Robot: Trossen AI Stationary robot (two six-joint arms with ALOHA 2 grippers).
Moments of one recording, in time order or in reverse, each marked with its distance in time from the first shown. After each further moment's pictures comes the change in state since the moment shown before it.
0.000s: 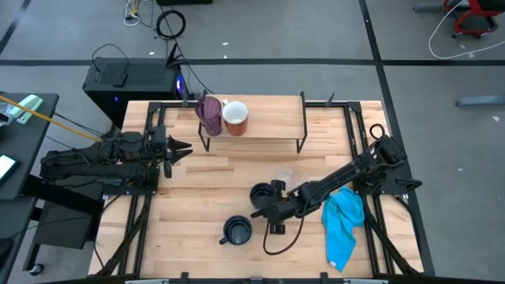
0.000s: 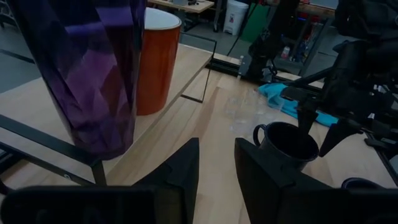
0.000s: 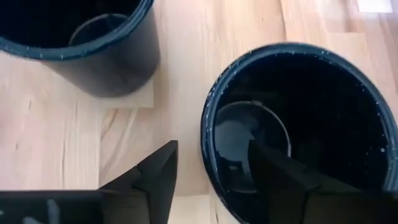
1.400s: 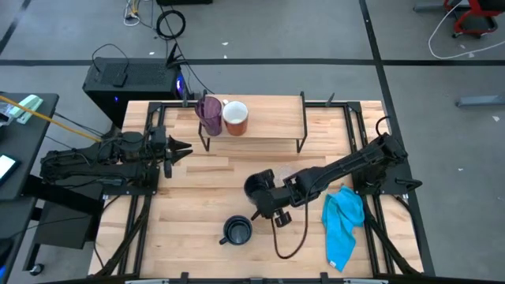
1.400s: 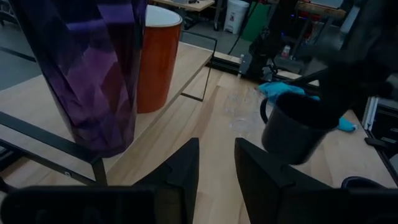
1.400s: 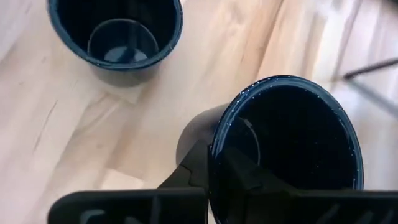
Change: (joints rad) left arm 0.000 0.000 0.000 -0.007 0.000 -0.004; right arm -0.063 -0.023 0.293 -0.304 -0.049 -0.545
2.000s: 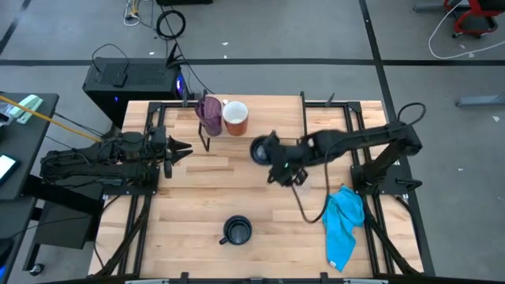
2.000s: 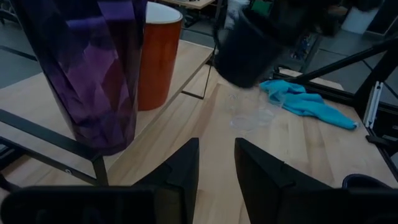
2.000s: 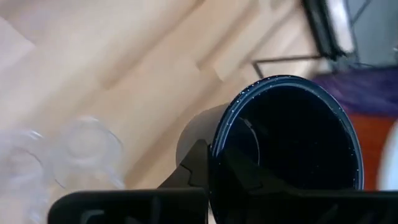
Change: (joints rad) left arm 0.000 0.000 0.000 -0.008 0.000 0.001; right arm -0.199 -0.191 0.079 -0.244 0.052 -0.643
